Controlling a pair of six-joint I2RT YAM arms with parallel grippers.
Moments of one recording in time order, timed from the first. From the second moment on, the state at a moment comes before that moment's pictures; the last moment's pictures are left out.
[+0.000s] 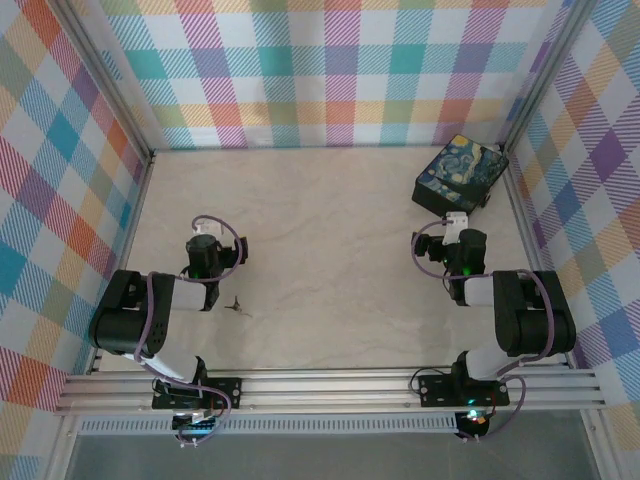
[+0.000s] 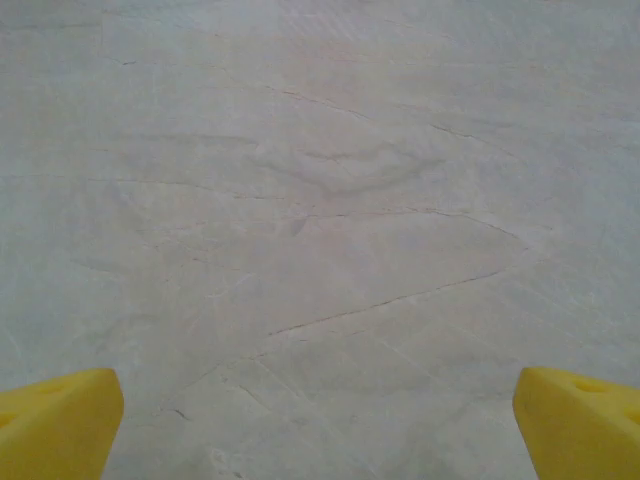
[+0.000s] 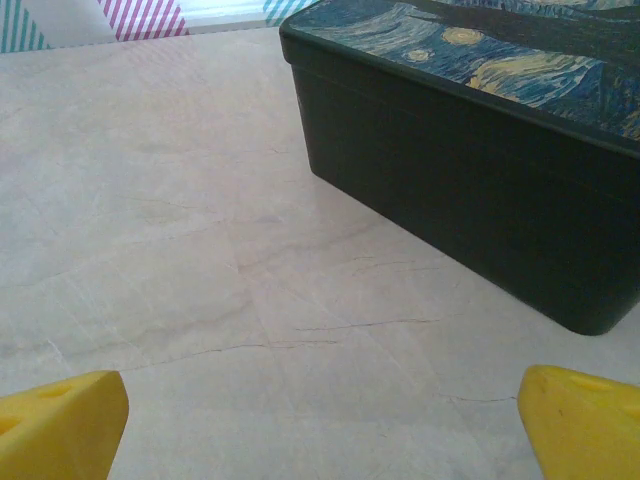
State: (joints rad) left arm -0.09 1.57 0.40 0.71 -0.15 -0.09; right arm 0.00 1.54 0.40 0.74 -0.17 0.05
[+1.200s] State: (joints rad) left arm -0.08 1.54 0.47 0.56 -0.11 -0.10; right arm -0.01 1.45 0.53 0.46 -0.11 0.08
